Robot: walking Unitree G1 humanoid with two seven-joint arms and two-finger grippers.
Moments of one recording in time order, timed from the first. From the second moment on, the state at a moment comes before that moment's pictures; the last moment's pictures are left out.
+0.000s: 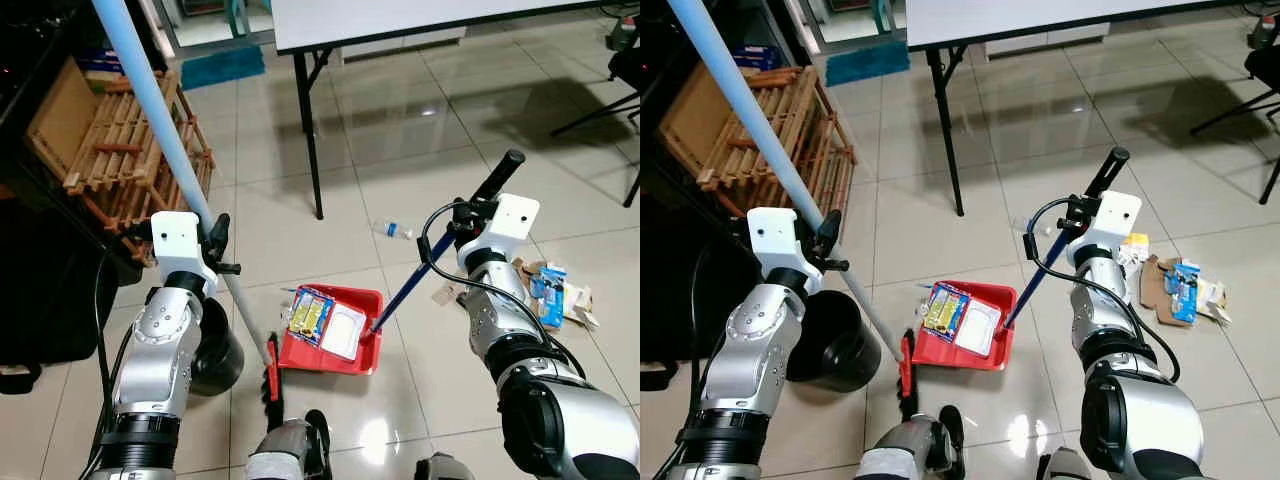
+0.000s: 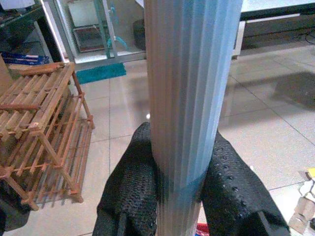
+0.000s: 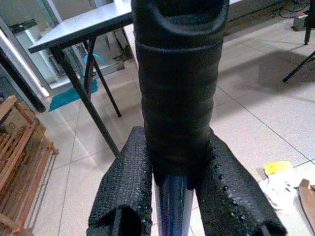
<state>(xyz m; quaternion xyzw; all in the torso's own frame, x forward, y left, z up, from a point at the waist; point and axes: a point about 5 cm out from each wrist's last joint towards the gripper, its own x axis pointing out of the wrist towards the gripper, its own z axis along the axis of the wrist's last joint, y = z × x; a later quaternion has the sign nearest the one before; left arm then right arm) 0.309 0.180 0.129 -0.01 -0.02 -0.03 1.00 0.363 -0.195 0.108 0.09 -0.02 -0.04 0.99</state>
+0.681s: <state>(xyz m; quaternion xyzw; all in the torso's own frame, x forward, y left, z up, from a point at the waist) 0.309 0.178 0.131 -0.01 -0.02 -0.03 1.00 0.364 -0.195 0.108 0.09 -0.02 -0.04 0.99</state>
